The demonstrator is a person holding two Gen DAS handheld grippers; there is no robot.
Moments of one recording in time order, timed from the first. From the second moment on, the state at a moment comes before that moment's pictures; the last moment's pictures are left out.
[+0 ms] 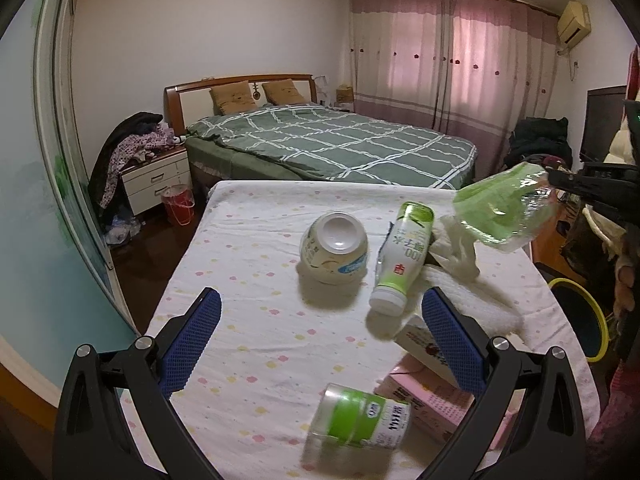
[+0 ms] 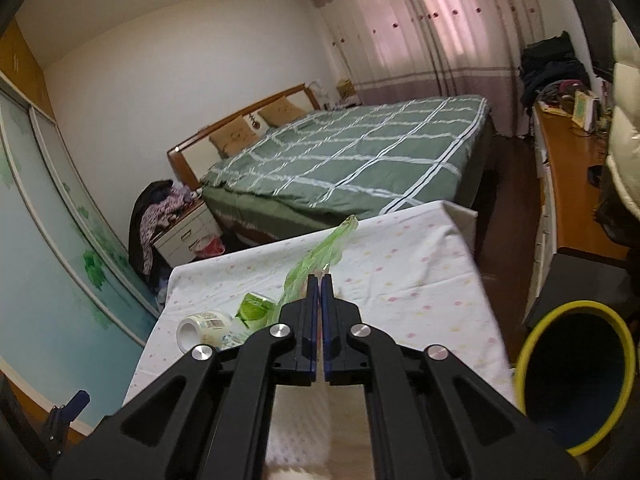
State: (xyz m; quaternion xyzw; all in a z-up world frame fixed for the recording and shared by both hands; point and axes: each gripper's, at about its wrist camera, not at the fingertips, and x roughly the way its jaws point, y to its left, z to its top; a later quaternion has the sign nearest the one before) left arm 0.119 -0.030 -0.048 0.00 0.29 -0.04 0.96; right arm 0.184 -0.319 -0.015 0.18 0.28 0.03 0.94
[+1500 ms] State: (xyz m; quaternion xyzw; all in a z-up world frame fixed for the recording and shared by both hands) left arm 0.079 -0.076 -0.095 0.05 0.36 -0.07 0.93; right arm 0.086 -0.500 -0.125 0.23 0.31 -0.23 0.90
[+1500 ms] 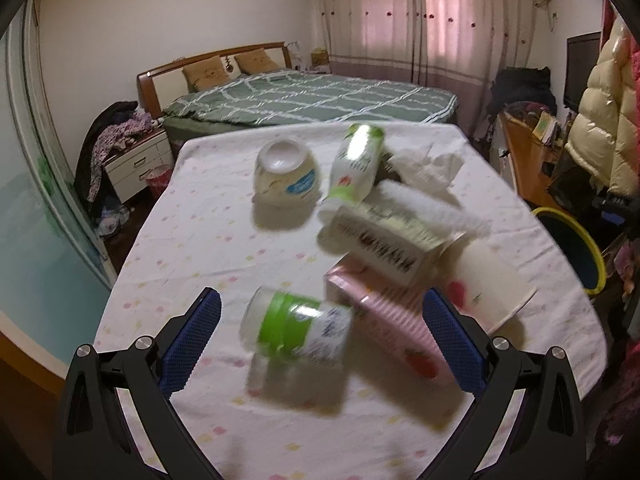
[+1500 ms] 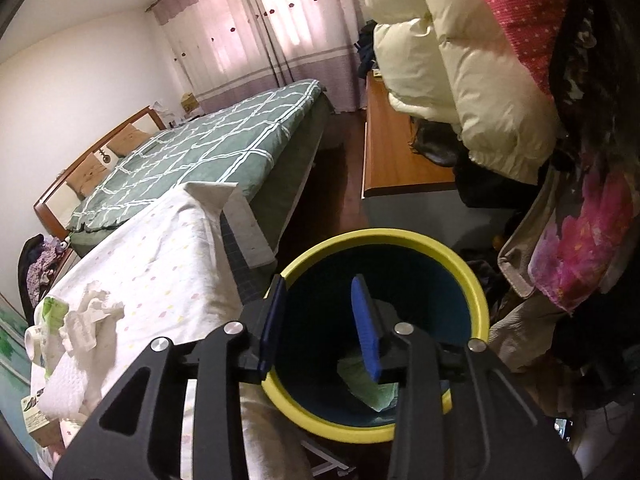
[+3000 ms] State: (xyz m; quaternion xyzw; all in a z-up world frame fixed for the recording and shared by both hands) left arm 0.088 -0.054 -0.083 0.08 0.36 -0.14 0.92; right arm 0.067 -0.477 -0.130 0.24 0.32 -0.21 0.89
